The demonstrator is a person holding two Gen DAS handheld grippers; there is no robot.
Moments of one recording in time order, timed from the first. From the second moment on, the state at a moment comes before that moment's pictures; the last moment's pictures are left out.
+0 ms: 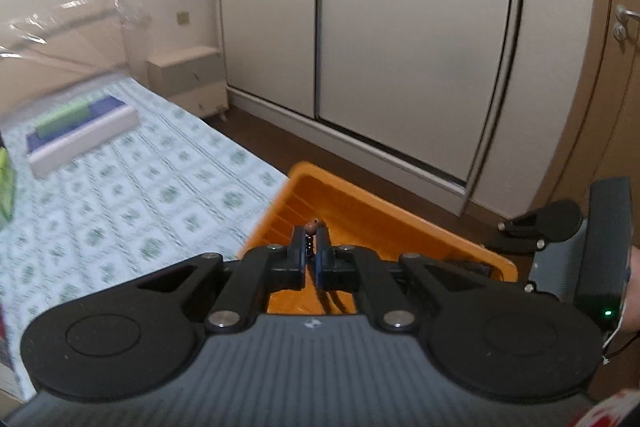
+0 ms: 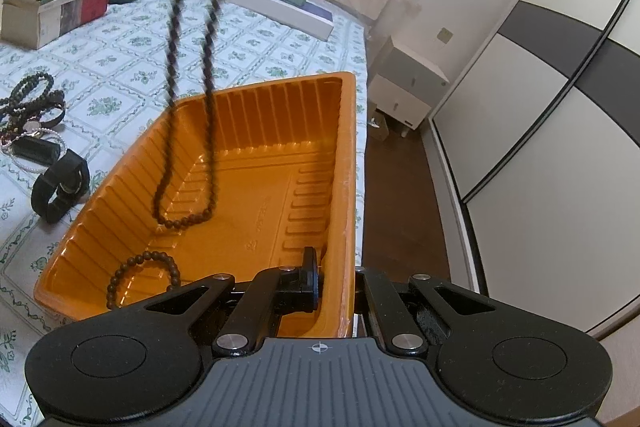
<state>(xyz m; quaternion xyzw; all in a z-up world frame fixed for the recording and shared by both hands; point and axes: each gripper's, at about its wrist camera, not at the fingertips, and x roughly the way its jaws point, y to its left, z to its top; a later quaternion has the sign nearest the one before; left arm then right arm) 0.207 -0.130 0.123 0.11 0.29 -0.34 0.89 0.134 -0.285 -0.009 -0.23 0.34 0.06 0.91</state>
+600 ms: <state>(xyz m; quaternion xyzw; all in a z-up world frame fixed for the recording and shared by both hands) 0.219 -0.123 0.097 0.10 0.33 -0.34 0.87 0.136 -0.287 -0.012 -0.22 0.34 0.06 0.91</state>
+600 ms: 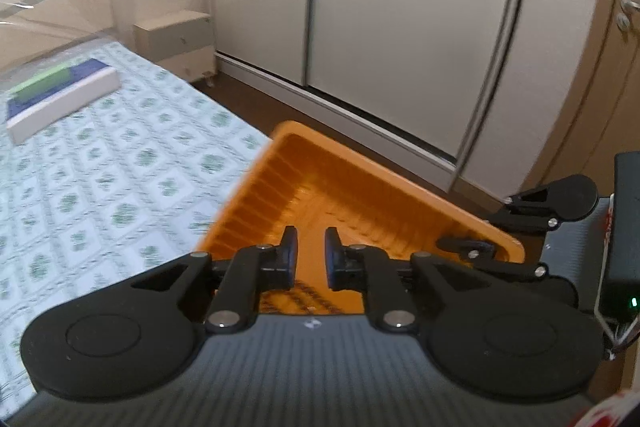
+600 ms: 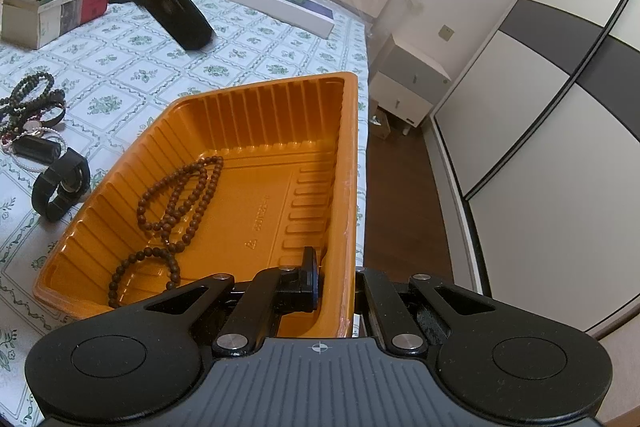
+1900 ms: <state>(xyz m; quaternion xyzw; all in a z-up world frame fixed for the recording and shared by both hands) 0.175 0.062 -0.052 0.14 0.40 -0.10 0.90 0.135 -0.285 -0.018 -0.23 0.35 0.05 0.91</state>
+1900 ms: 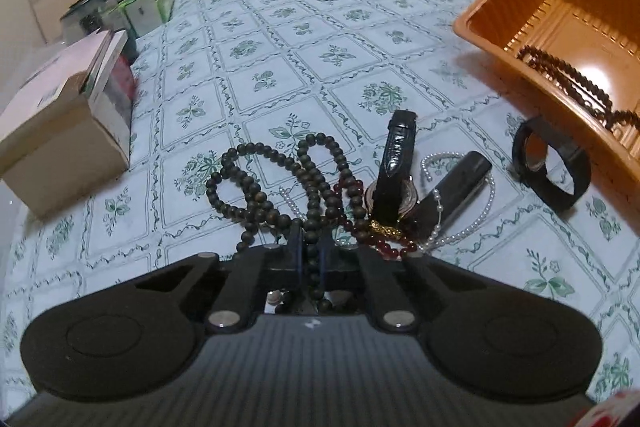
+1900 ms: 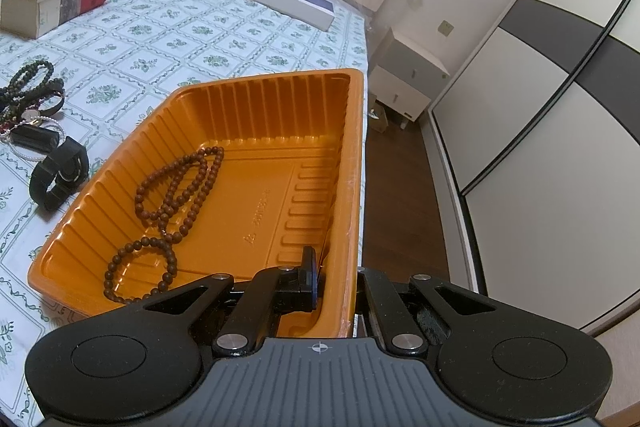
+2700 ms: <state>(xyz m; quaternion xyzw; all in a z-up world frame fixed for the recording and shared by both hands) 0.152 0.080 0.245 0.18 0.15 -0.12 0.97 0.131 -0.281 -0.013 -0.23 0.34 0.05 0.91</state>
